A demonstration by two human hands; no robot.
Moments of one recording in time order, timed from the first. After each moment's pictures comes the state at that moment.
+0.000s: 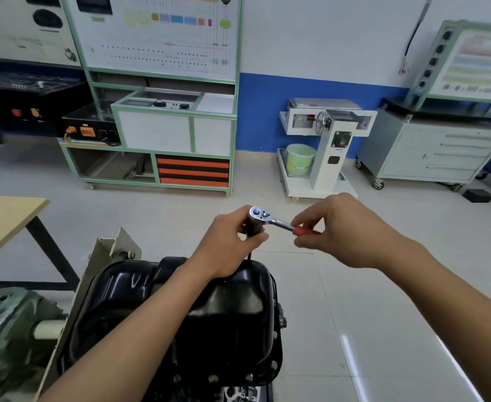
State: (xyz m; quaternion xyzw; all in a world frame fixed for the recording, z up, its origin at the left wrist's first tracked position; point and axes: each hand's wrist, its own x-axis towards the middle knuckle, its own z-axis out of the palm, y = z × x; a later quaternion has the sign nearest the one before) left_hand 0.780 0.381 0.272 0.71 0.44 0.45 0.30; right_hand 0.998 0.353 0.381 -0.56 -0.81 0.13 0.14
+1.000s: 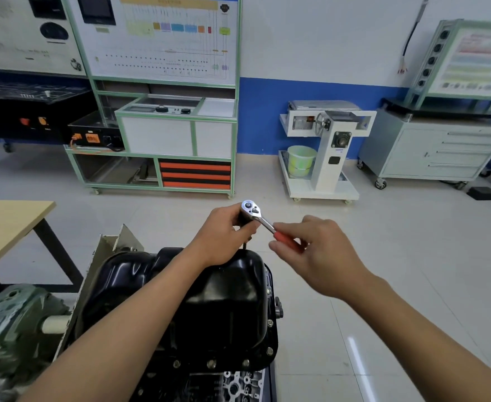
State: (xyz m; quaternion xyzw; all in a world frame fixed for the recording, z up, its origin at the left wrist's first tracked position) left_hand 0.780 0.382 0.268 0.70 0.44 0.44 0.35; right_hand 0.991 0.315 0.324 -0.48 -0.82 0.08 0.31
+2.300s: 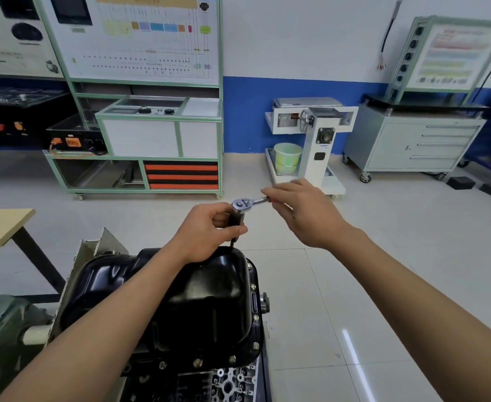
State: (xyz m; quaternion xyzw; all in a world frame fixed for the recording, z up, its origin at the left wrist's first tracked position) left_hand 0.785 0.374 0.278 0.67 0.42 0.44 0.43; right_hand 1.021 0.380 0.325 -0.47 -0.85 -0.01 0.24
